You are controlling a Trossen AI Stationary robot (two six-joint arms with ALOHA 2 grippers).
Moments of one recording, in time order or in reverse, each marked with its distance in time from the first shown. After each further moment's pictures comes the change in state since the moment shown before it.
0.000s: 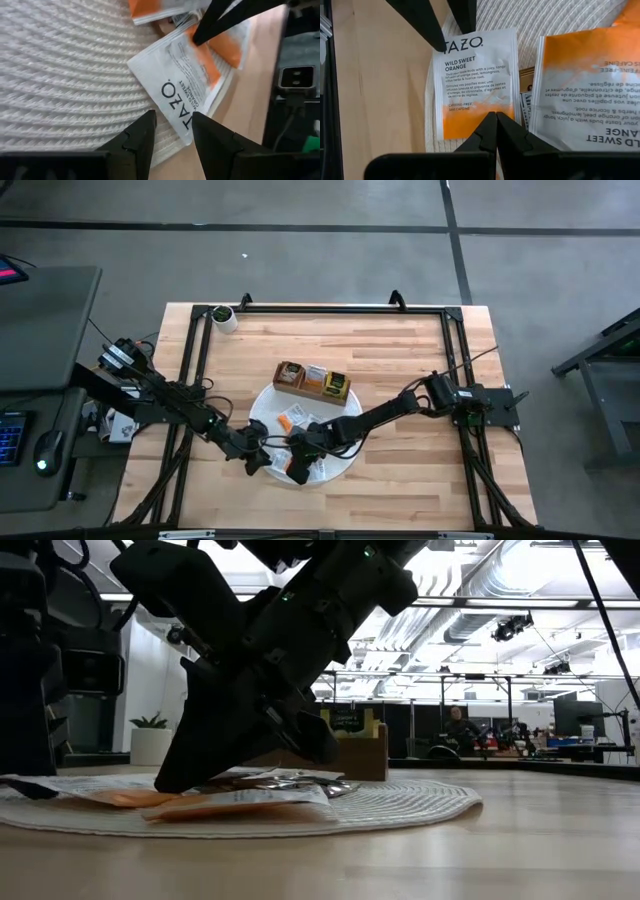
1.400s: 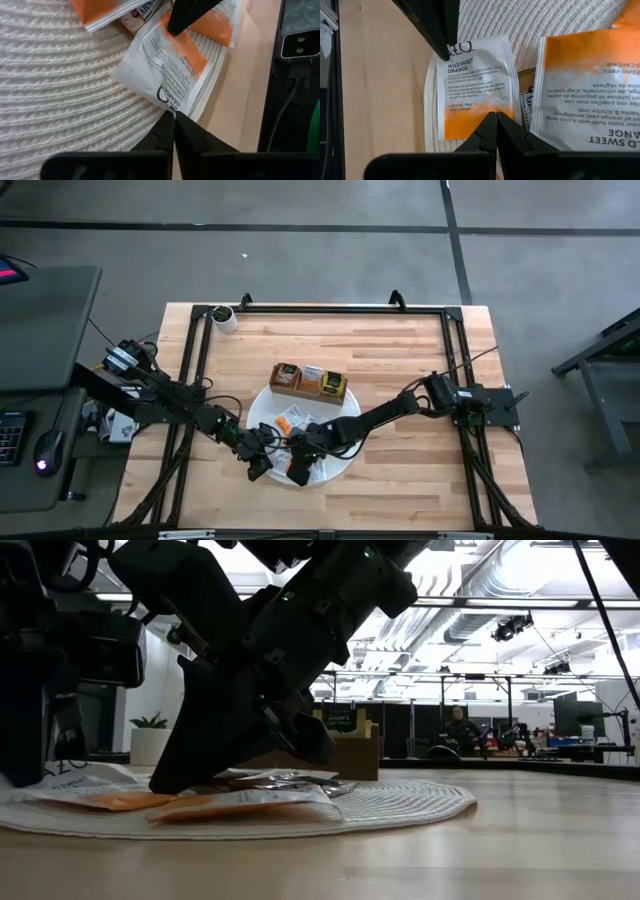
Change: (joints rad) left arm 0.065 0.003 0.142 -0.113 0.161 0.189; right arm 0.000 0.001 -0.003 0.037 -0.019 -0.034
